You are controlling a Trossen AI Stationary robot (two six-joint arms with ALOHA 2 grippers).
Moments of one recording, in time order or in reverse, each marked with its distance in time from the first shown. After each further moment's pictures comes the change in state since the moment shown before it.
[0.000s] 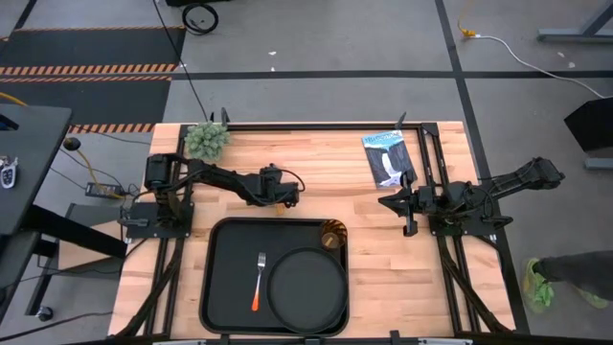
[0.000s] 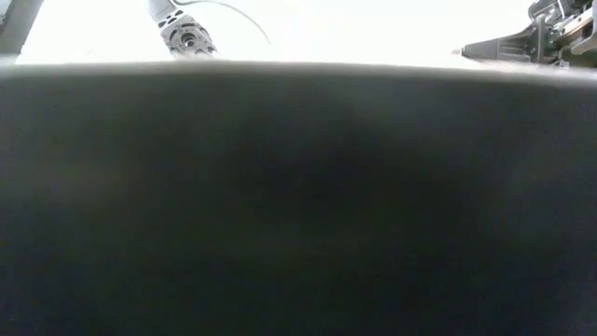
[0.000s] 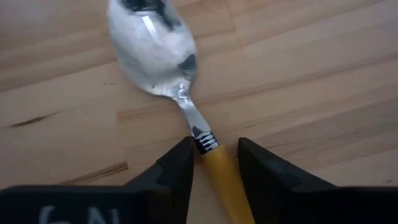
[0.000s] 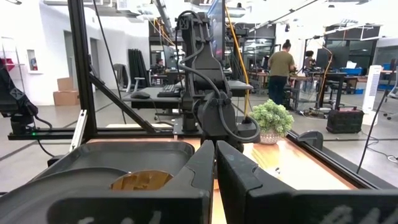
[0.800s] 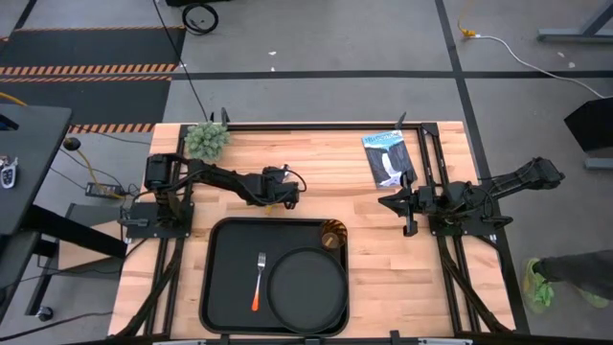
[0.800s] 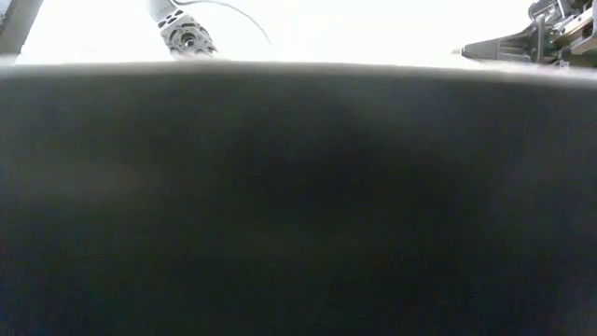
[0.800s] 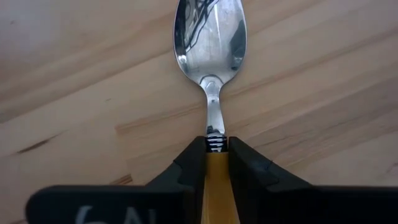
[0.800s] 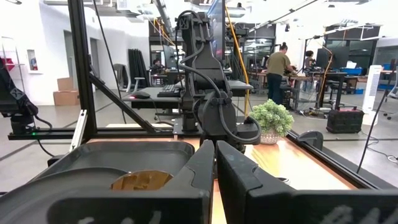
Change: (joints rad) left arm 0.000 0.001 -0.001 -0.001 0.001 0.136; right arm 0.000 0.000 0.000 0.000 0.000 0.000
